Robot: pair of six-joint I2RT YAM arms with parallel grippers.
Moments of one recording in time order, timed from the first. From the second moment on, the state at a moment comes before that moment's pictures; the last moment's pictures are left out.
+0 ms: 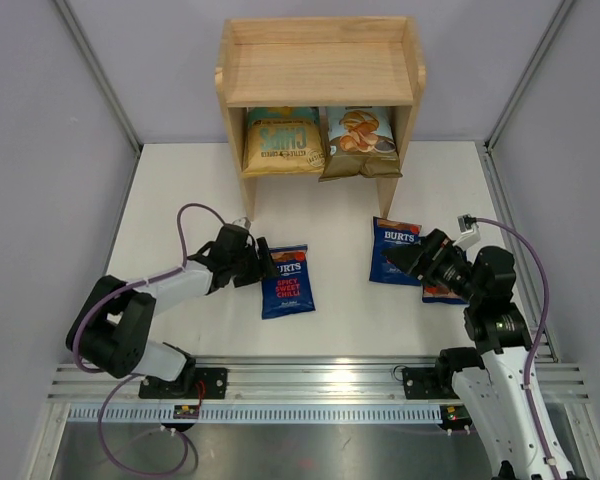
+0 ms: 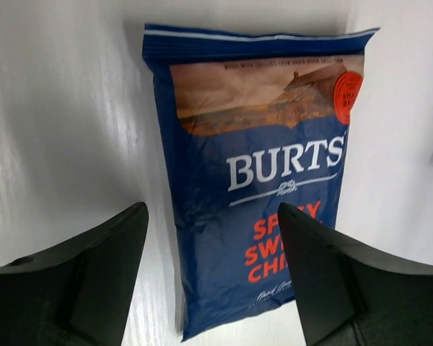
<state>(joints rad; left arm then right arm) -0.46 1.41 0.61 -0.10 0.14 -0.70 0.09 0.52 0.58 -0.31 -0.59 0.87</state>
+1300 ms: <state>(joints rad) -0.53 0.65 0.44 -0.03 0.00 -1.11 0.69 0.90 0.18 0.55 -0.48 0.99</state>
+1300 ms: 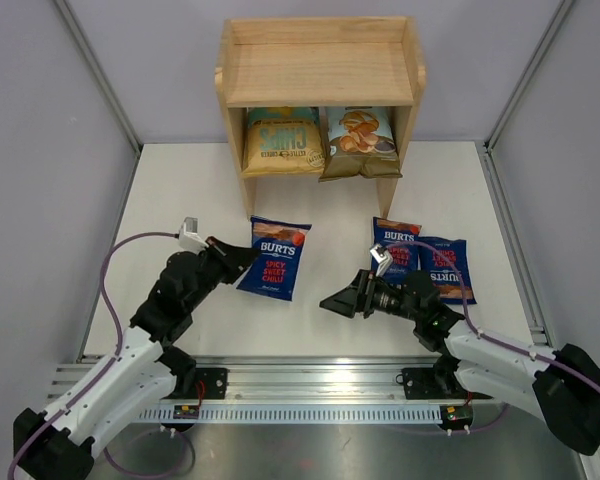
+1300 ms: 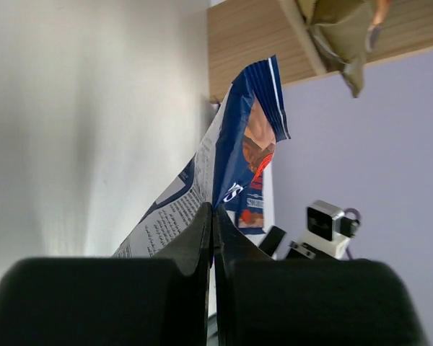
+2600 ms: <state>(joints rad) -0.58 0.57 0.83 -0.37 0.47 -0.50 0.83 1.11 0.74 0.43 -0.74 0.74</state>
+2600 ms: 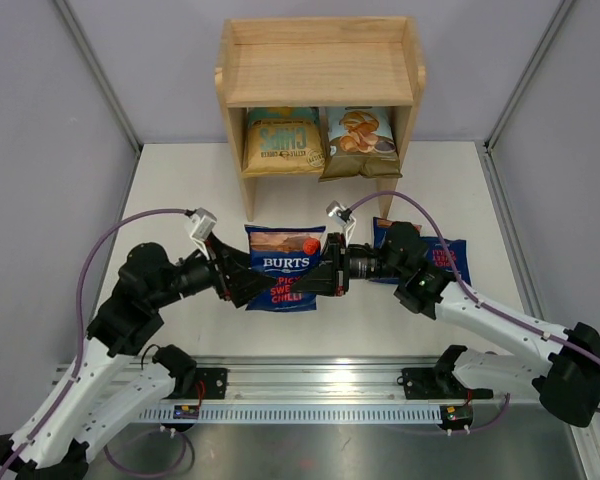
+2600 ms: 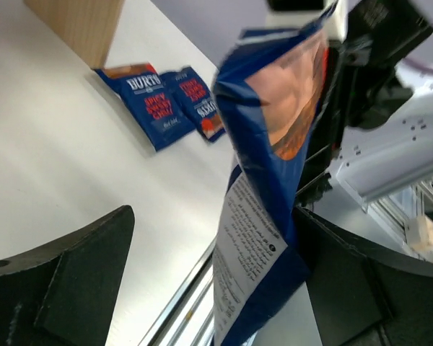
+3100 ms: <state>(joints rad) -0.59 0.55 0.71 -0.15 0.70 -0.55 0.84 1.09 0.86 0.16 -0.80 0.63</state>
